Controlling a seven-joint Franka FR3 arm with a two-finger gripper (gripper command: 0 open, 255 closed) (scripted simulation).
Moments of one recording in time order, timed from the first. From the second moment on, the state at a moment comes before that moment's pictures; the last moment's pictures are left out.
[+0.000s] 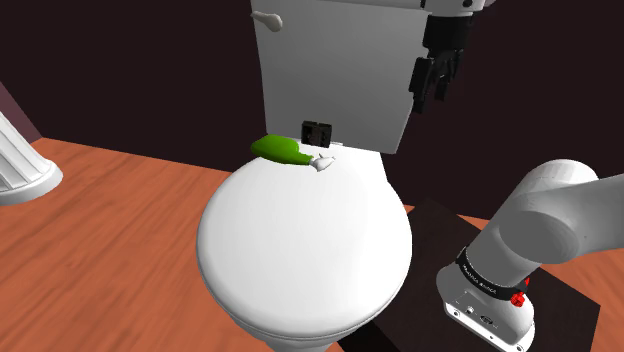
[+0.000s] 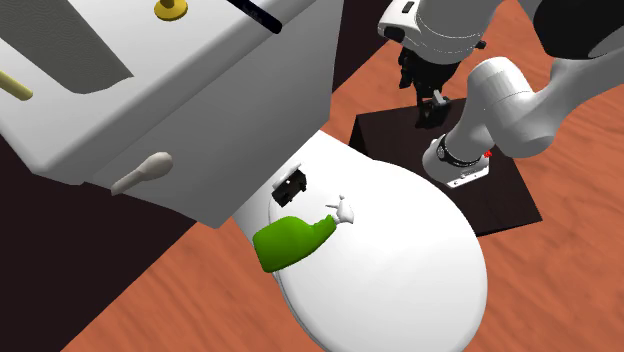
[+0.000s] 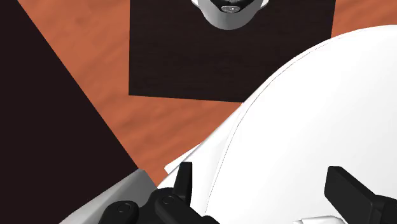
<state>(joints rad) 0.02 -0.82 0.03 -2.38 -0.01 1.45 0.00</state>
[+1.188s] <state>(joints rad) 0.02 -0.21 0.12 -2.16 -0.04 1.80 0.12</state>
